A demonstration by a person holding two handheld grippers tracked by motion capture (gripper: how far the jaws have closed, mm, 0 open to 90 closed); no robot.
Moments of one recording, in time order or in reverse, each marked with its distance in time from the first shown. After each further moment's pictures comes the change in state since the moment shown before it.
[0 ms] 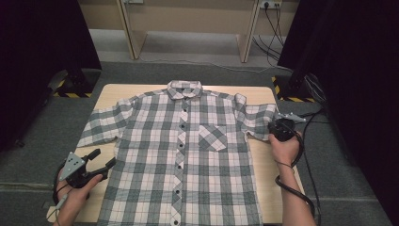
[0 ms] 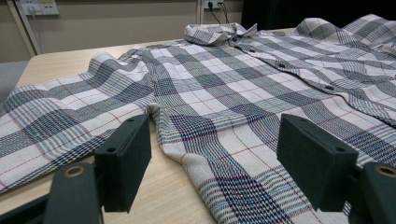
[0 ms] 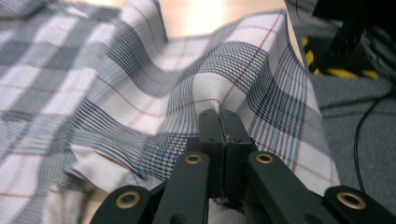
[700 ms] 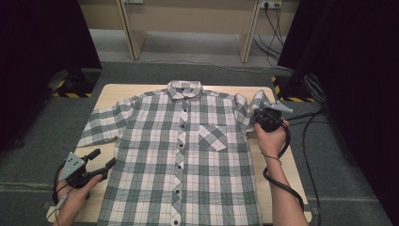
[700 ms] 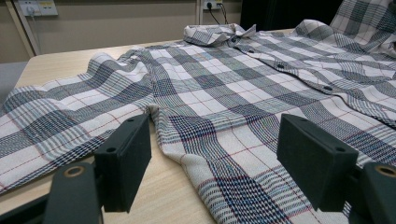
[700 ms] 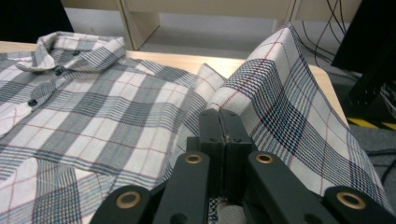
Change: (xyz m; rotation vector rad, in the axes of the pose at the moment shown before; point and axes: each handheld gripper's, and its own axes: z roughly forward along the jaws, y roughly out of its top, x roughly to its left) left arm 0.000 0.000 0.000 -0.004 -0.004 0.000; right arm 0.058 0.037 -0.010 -0.139 0.070 -0.083
